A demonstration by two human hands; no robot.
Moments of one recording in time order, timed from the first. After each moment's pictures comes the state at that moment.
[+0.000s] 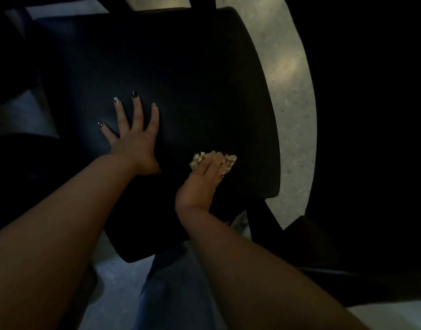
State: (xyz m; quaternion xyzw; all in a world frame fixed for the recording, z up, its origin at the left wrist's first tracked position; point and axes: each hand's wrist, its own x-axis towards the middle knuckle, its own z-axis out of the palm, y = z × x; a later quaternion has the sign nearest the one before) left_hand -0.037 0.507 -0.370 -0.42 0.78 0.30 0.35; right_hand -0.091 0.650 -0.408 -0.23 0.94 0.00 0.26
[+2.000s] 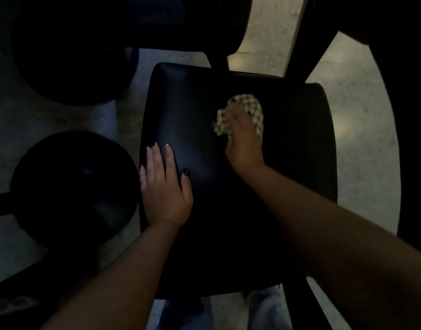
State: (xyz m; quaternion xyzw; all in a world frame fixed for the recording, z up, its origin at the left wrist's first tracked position) left_hand 0.024 0.539 -0.426 -0.69 0.70 0.19 -0.05; right_hand -0.155 0.473 -0.413 -0.63 0.70 -0.22 0.25
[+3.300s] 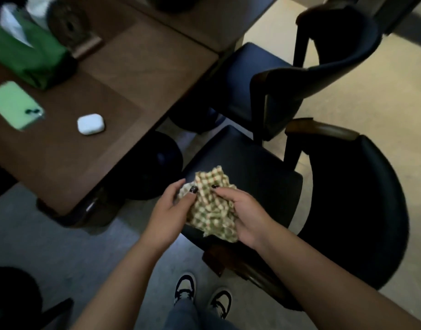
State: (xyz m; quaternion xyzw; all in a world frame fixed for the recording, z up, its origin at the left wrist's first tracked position) left_hand -0.033 0.751 -0.079 -0.73 0.23 0.48 -0.43; right_hand -0.173 0.670 -0.071 -0.21 0.45 -0.15 0.85
